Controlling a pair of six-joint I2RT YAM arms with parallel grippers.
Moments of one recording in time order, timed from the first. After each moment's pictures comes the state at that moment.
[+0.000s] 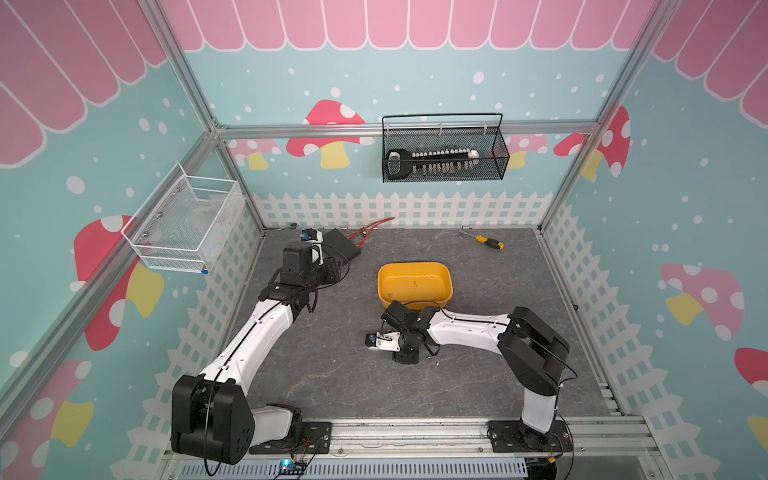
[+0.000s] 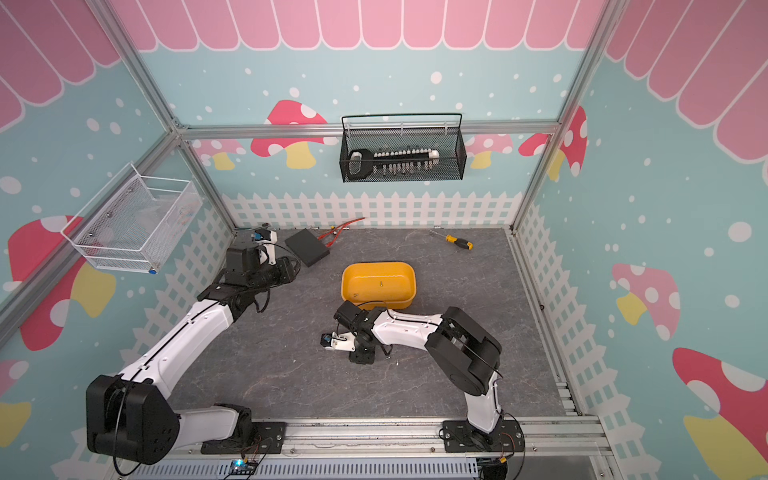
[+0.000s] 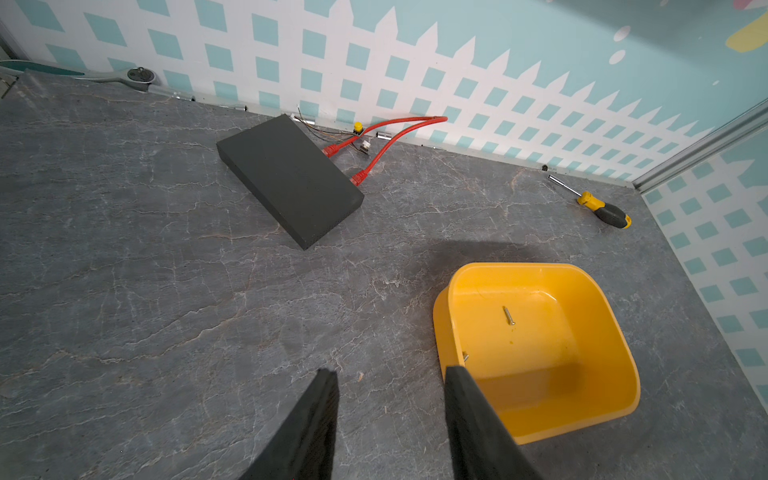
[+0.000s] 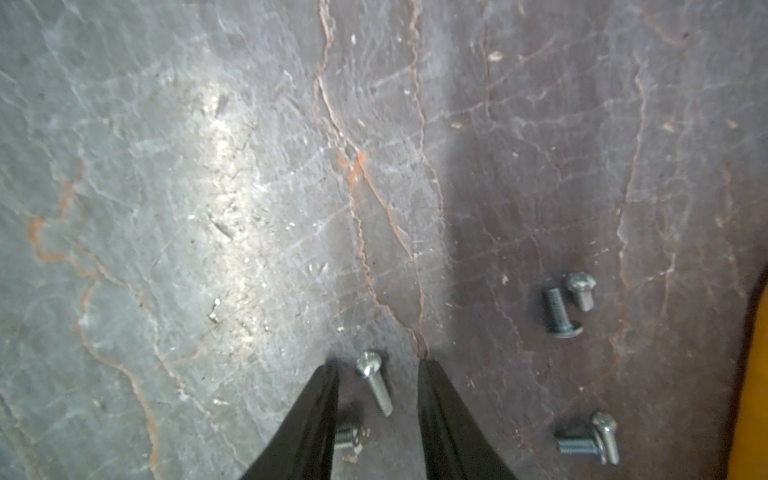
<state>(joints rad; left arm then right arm) -0.15 1.31 1.01 -0.25 0.14 -0.28 0.96 1.89 1.20 -0.58 -0.08 -0.58</state>
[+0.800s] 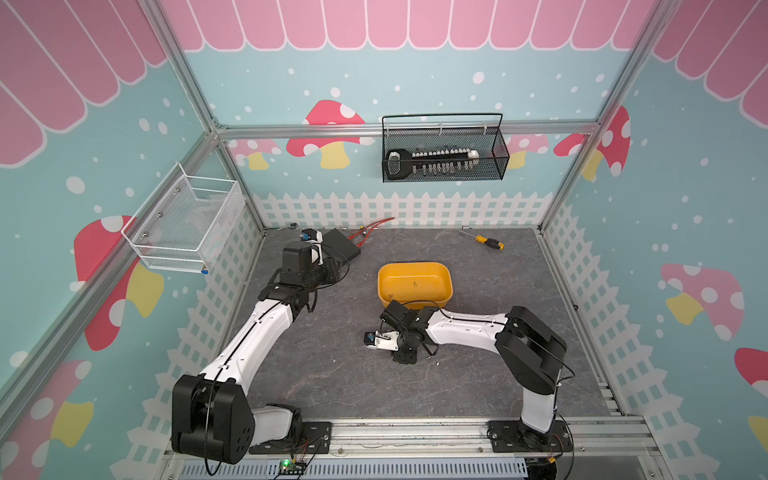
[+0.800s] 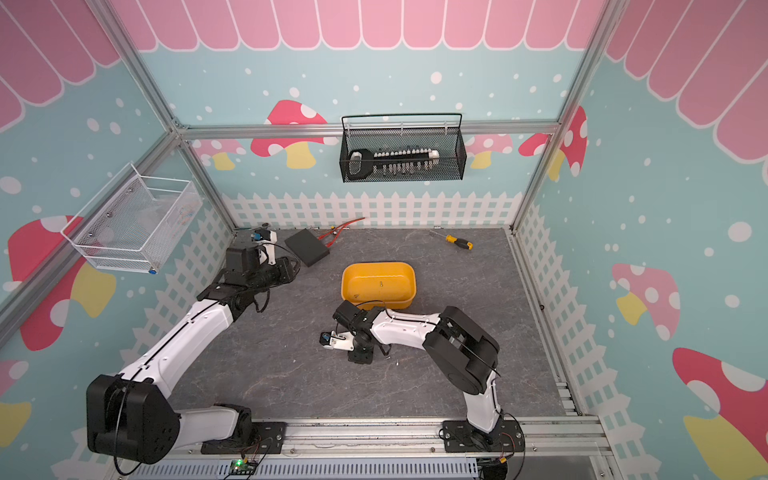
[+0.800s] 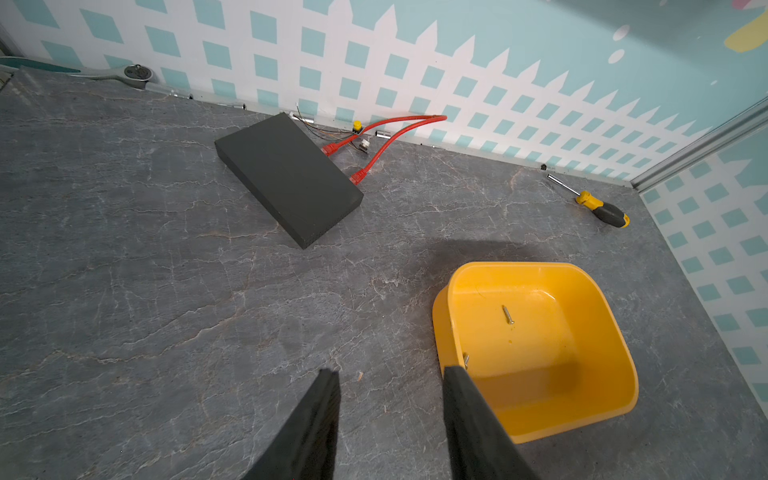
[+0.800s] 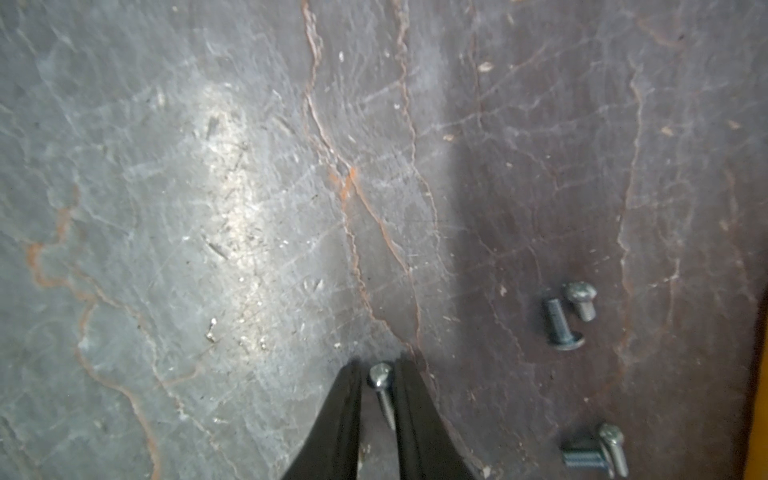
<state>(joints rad) -0.14 1.31 1.01 -0.25 0.15 -0.28 0.96 1.90 1.21 -0.58 -0.09 -0.54</state>
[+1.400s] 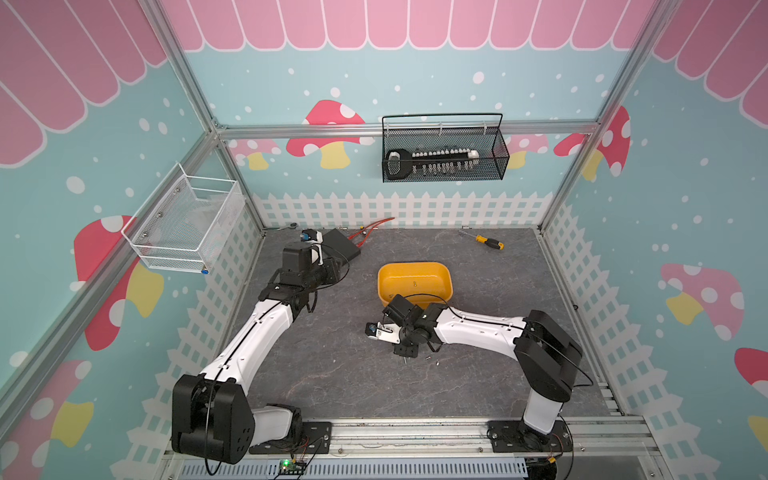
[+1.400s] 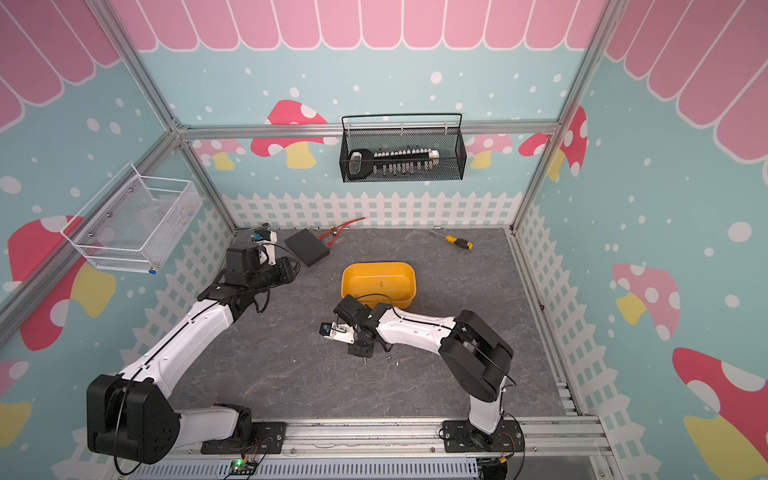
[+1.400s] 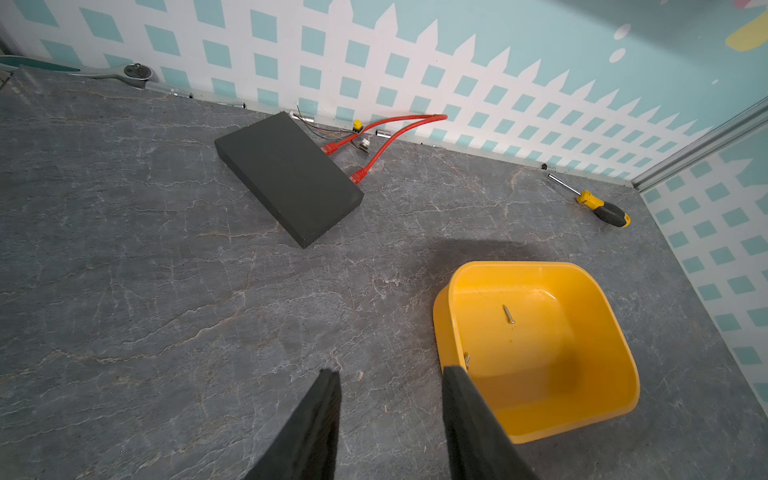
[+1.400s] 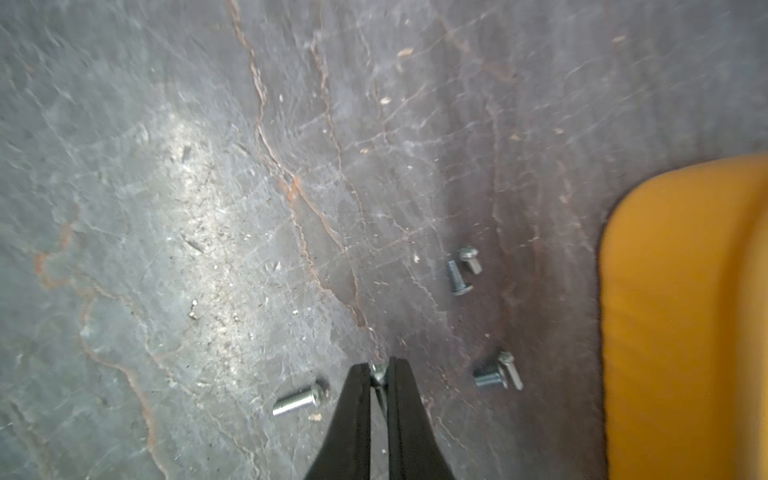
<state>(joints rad) -0.14 1.31 1.00 -0.24 0.15 -0.28 0.96 1.78 1.22 -0.58 0.00 -0.50</state>
